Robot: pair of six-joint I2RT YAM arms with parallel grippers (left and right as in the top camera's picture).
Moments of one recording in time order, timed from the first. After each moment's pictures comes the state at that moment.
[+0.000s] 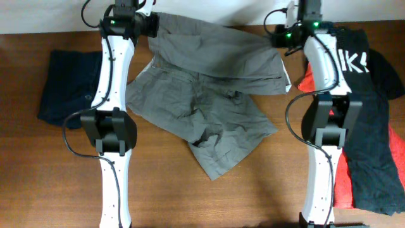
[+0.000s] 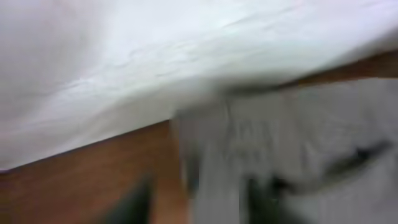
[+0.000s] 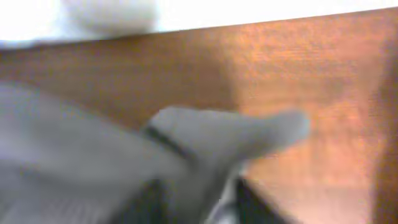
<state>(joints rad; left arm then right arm) -0.10 2.62 2.73 -0.83 0.11 0.17 -0.05 2.56 2.43 -0.80 -0.23 0.07</state>
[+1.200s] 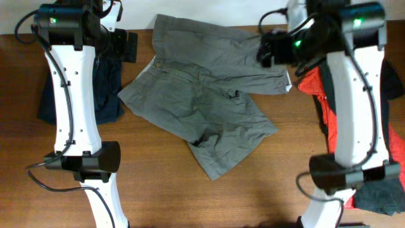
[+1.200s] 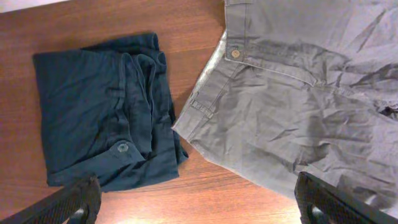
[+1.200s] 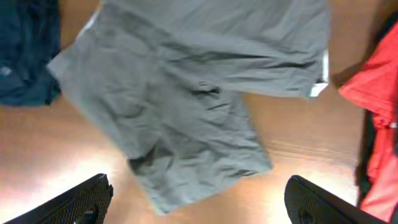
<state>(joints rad) -0.07 2.19 2.79 -1.69 -0.05 0.09 0.19 1.96 2.53 -1.69 -0.18 0.15</state>
